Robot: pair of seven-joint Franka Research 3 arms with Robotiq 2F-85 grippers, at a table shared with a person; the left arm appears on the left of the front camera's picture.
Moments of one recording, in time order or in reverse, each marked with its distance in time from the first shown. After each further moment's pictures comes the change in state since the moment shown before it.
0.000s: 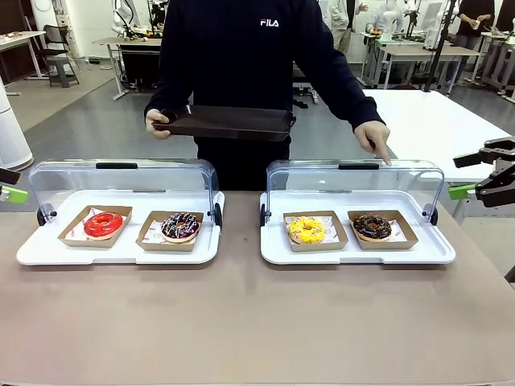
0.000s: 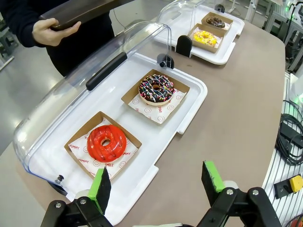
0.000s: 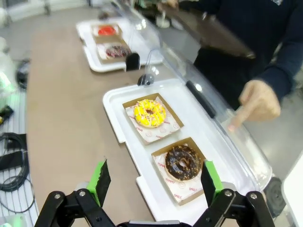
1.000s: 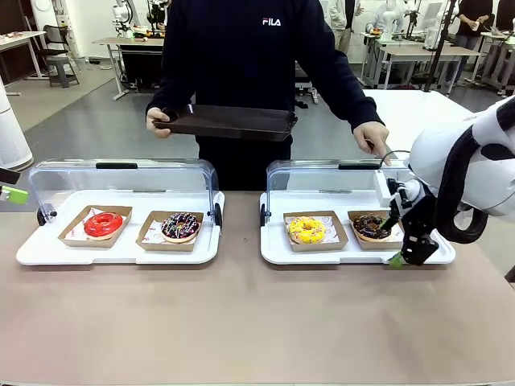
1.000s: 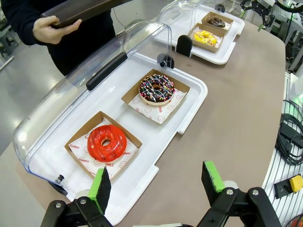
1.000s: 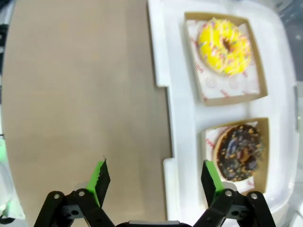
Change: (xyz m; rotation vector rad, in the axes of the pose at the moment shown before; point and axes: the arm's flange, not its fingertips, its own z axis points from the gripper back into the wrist) left arm 0.000 0.000 0.000 0.001 0.002 0.000; right arm -0.015 0.033 -0.167 0.246 0.589 0.284
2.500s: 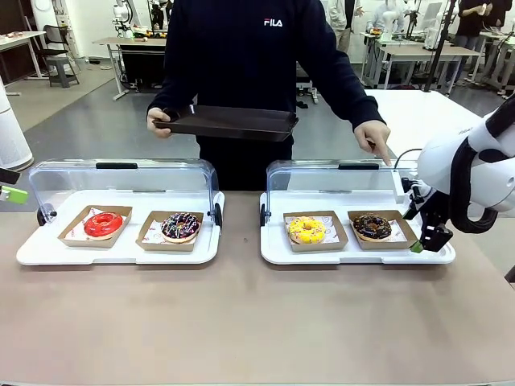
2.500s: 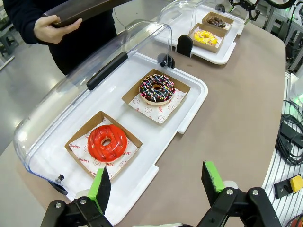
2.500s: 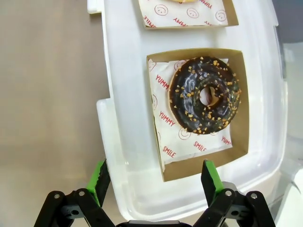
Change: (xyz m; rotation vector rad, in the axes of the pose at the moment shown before) left arm 0.000 0.000 0.000 0.001 0.000 0.001; right arm -0.058 -0.061 -0.015 -0.075 0.126 -0.015
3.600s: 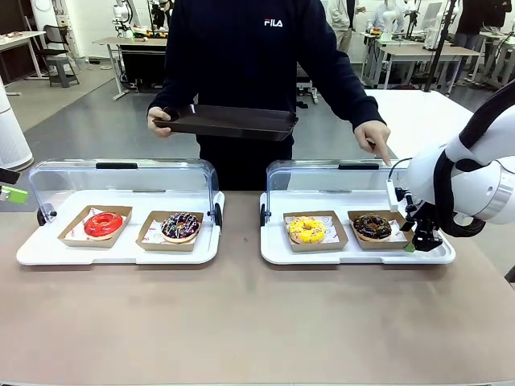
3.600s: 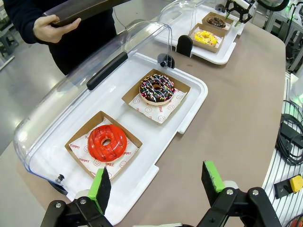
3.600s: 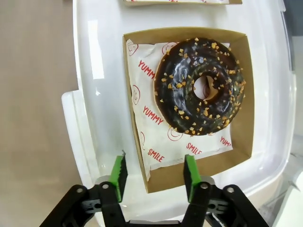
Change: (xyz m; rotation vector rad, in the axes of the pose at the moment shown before) left arm 0.000 0.000 0.000 0.000 0.000 0.000; right arm -0.011 -0.014 -0.036 -0.016 0.042 0.012
